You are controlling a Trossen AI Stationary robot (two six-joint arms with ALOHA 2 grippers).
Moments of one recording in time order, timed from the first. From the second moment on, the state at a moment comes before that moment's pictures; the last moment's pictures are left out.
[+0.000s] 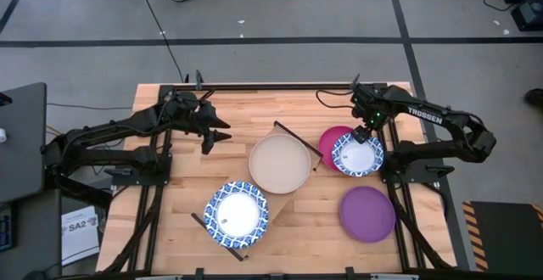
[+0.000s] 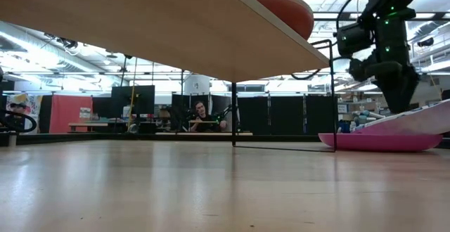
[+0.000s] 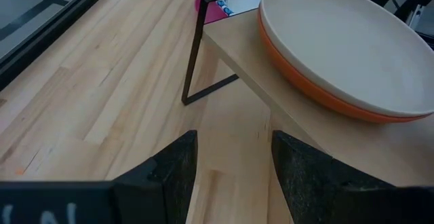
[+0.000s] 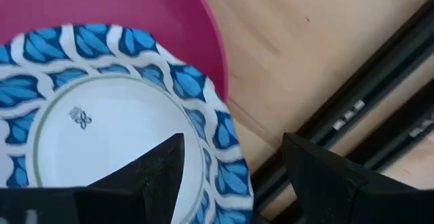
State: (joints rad) left arm 0.44 0.93 0.67 -0.28 0.31 -0.04; right arm -0.79 1.13 0.74 -1.14 0.03 0.13
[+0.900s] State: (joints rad) left arm 0.43 0.93 0.67 -0.28 0.31 -0.04; right arm -0.79 1.18 0.71 -1.13 0.03 0.15
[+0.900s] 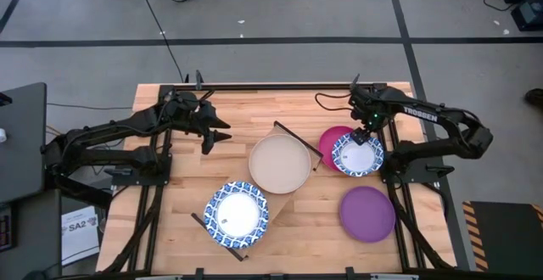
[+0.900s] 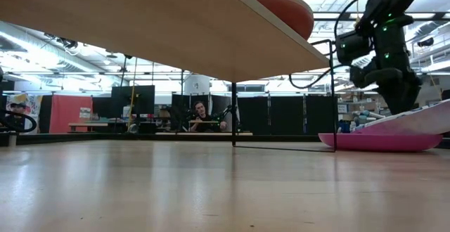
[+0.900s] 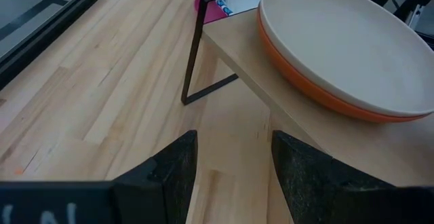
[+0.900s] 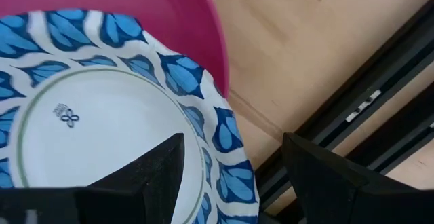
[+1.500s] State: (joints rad) left arm 0.43 0.93 0.67 -0.28 0.31 -0.04; right arm -0.79 1.32 0.71 -1.13 -0.02 0.13
